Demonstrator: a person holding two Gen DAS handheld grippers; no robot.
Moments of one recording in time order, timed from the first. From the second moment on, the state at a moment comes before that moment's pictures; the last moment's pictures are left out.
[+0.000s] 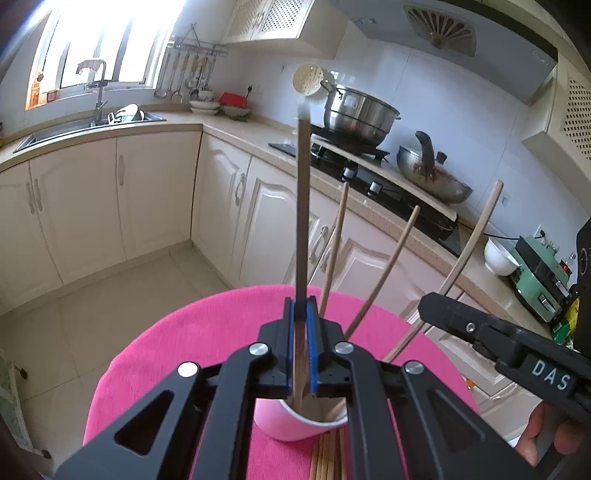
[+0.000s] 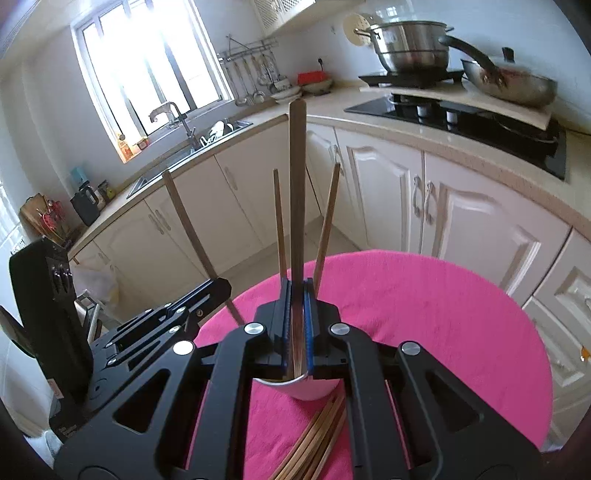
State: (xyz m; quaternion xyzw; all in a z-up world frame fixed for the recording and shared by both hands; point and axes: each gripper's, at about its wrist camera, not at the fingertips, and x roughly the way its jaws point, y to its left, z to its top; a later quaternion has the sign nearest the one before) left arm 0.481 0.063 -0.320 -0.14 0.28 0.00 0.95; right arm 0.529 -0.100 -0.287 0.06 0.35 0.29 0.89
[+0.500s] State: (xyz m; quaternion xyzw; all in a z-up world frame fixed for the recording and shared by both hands) left arm 0.463 0.070 -0.315 -0.13 0.33 0.02 0.93; right arm 0.521 -0.086 -0.305 0.05 0.39 0.27 0.88
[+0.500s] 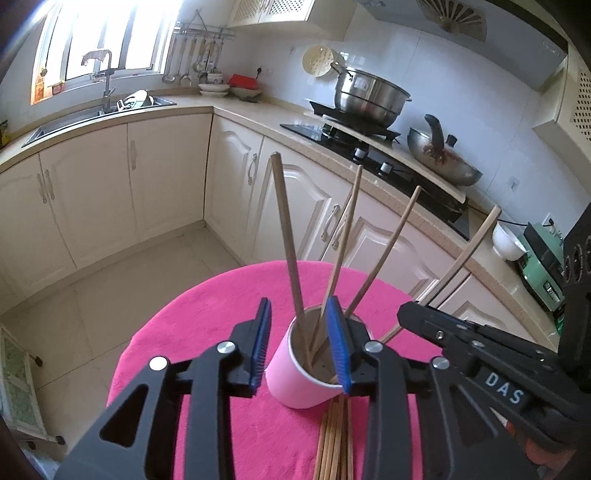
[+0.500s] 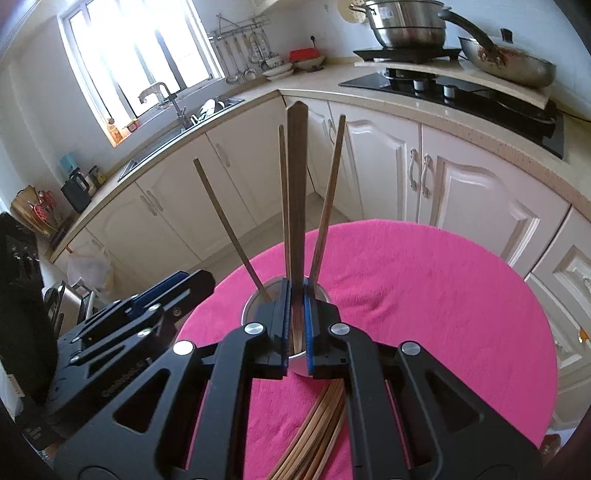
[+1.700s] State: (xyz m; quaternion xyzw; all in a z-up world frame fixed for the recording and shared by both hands) left arm 0.421 0.039 -0.365 -0.08 0.47 -0.01 0.88; right arm 0.462 -0.143 -0.340 0.06 0.47 0.16 0.87
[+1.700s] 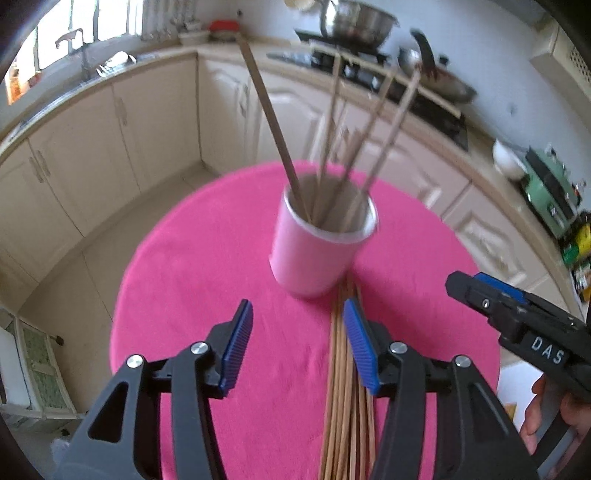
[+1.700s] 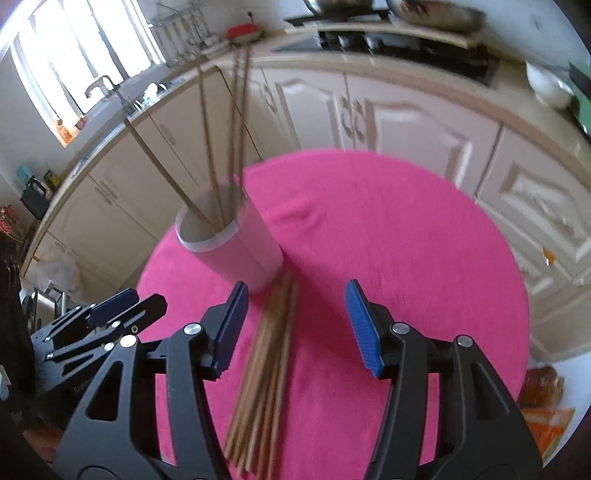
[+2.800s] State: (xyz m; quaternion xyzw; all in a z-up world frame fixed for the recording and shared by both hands) left arm 0.443 -0.013 -0.470 0.04 0.61 -0.01 0.79; right arm 0.449 -0.167 -0.421 0.09 0.57 0.15 0.80
